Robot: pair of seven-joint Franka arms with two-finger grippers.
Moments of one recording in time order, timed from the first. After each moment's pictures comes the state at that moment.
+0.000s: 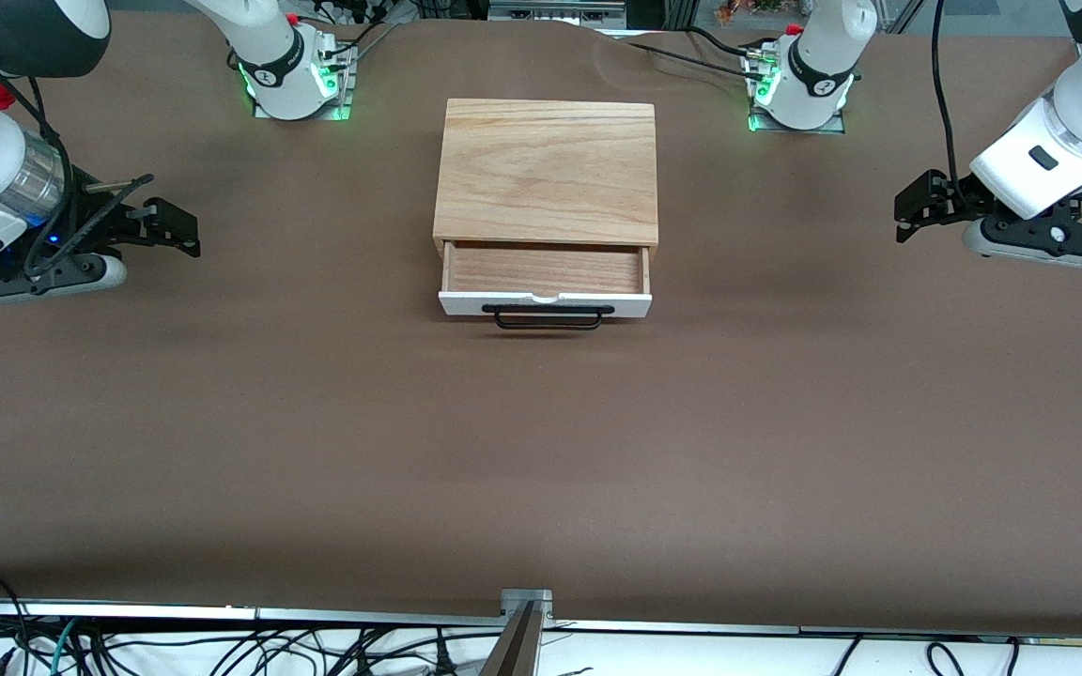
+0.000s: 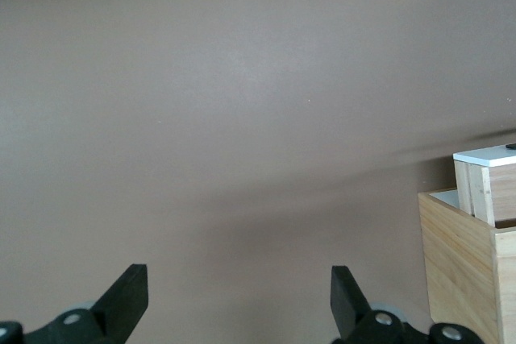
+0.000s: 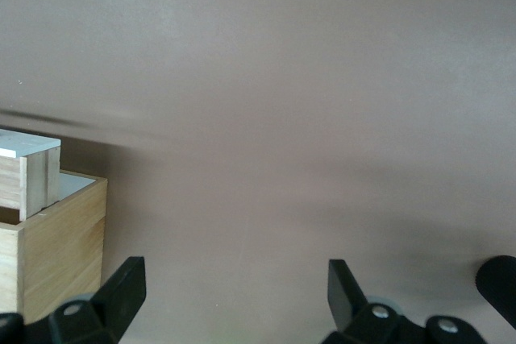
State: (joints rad) left arm -0.03 0.01 -0.10 -1.61 0.03 1.60 0.03; right arm 0.27 0.13 -0.14 -1.53 0.05 1.57 -0.04
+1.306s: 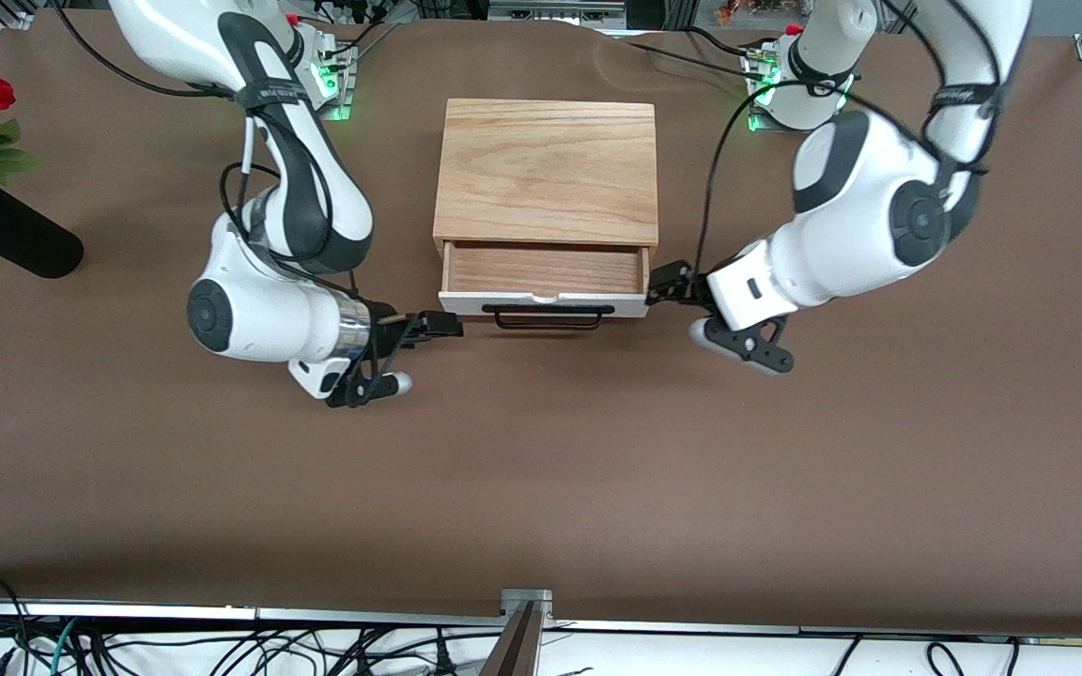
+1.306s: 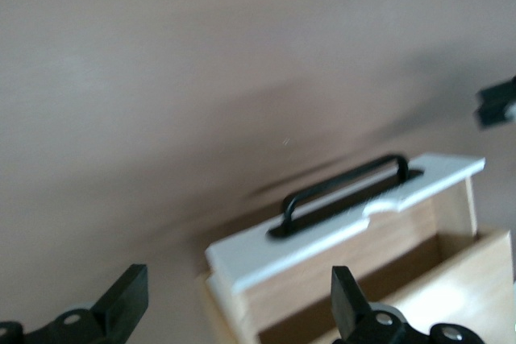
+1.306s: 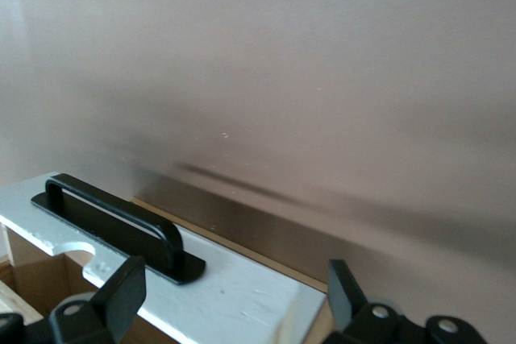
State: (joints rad) left arm -0.18 0.36 -0.25 -1.67 -0.41 2.08 0.00; right arm 0.50 0.58 -0.13 -1.50 0.68 1.96 -0.03
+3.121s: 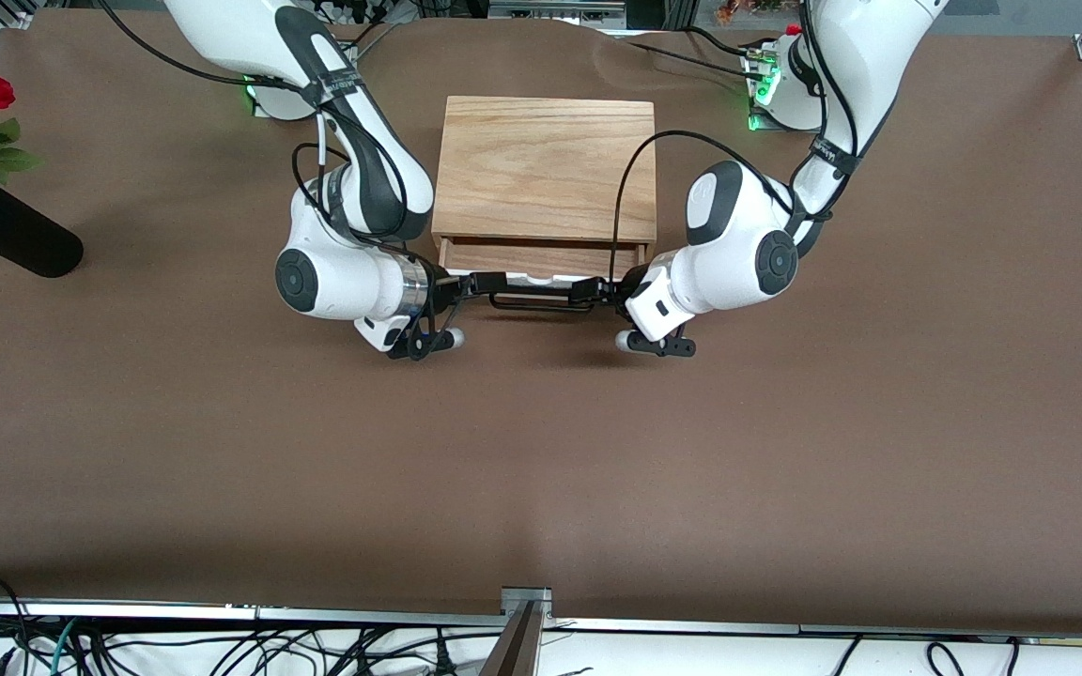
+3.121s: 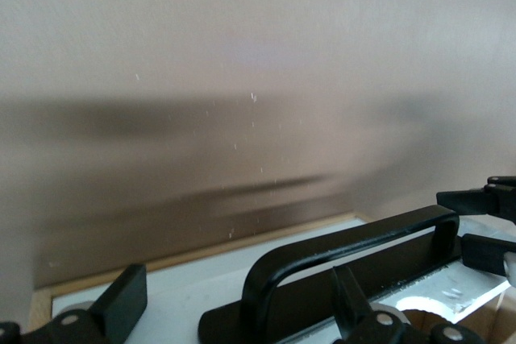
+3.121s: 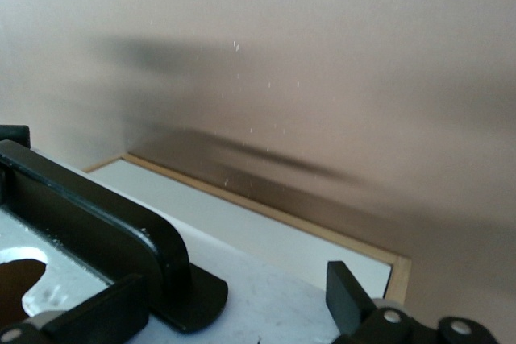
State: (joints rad) left arm -0.22 0.49 -0.36 -1.85 -0.63 2.32 -0.12; right arm 0.57 0.49 -0.05 -1.79 0.75 2.12 -0.03
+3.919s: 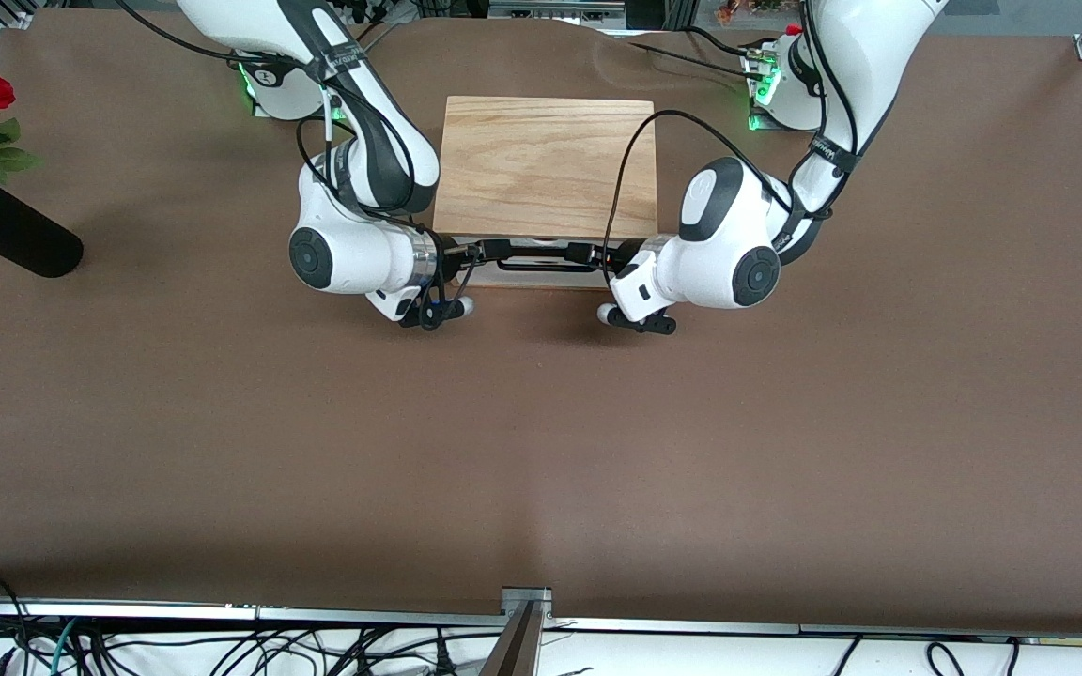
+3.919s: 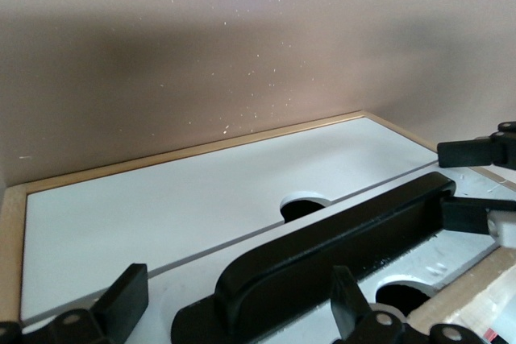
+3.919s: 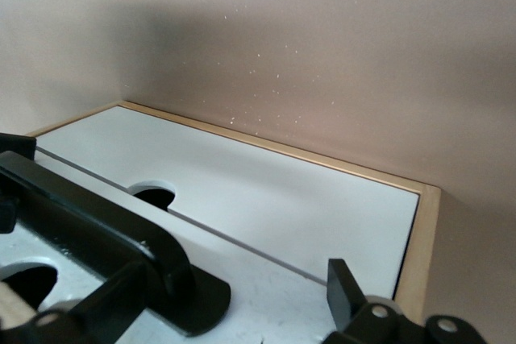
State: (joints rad) left arm -0.21 0.49 -0.37 -1.84 -0.63 2.08 -0.11; right arm 0.56 0.43 -0.02 -1.88 0.77 2.08 -0.01
